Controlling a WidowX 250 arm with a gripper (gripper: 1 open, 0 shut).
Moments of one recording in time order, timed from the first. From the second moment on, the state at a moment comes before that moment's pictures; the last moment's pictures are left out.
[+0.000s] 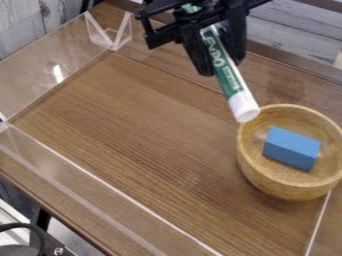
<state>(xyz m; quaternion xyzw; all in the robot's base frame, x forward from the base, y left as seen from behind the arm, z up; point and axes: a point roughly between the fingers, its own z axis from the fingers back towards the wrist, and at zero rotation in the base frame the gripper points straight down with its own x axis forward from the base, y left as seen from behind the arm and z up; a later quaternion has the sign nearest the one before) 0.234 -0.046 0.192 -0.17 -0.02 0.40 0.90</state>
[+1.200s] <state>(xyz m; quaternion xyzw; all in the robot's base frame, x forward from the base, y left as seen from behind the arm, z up) 0.208 -0.065 0.191 -0.17 -0.06 0.35 0.92</state>
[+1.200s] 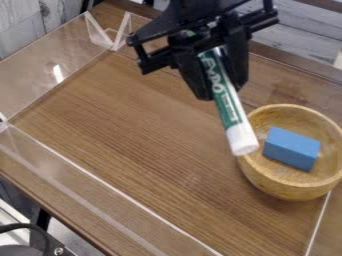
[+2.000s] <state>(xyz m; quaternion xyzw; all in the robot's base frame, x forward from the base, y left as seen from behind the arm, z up) 0.207 -0.073 0.185 -0.20 -0.12 0.31 0.92</state>
